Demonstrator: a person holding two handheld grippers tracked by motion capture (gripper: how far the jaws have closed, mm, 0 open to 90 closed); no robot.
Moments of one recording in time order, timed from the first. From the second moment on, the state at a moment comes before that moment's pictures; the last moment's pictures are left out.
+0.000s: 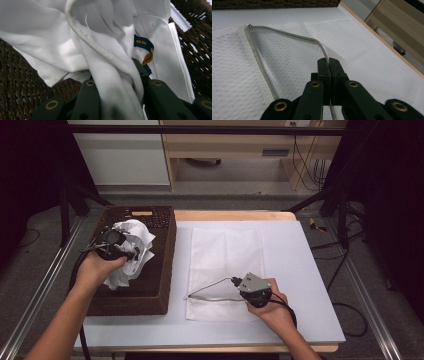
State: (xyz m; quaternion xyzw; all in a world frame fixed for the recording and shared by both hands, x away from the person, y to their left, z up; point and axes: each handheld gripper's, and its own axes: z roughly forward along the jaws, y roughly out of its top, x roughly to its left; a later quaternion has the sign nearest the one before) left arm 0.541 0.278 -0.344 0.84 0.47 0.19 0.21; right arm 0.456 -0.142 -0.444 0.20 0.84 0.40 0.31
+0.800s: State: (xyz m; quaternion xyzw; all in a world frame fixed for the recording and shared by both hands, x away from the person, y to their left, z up) left arm 0.517 0.272 -0.295 0.81 0.46 0.25 0.27; right arm 0.457 -0.139 -0.444 0.21 0.84 0.41 0.30
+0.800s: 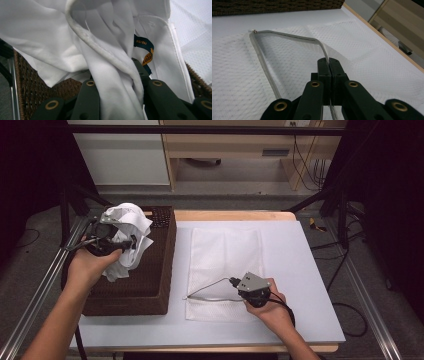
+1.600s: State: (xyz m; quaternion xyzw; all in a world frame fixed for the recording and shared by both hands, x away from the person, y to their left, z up) left arm 0.503 0.203 -0.268 0.82 0.40 0.25 0.32; right arm 0.461 -0.141 -0.446 0.22 0.83 0.42 0.28
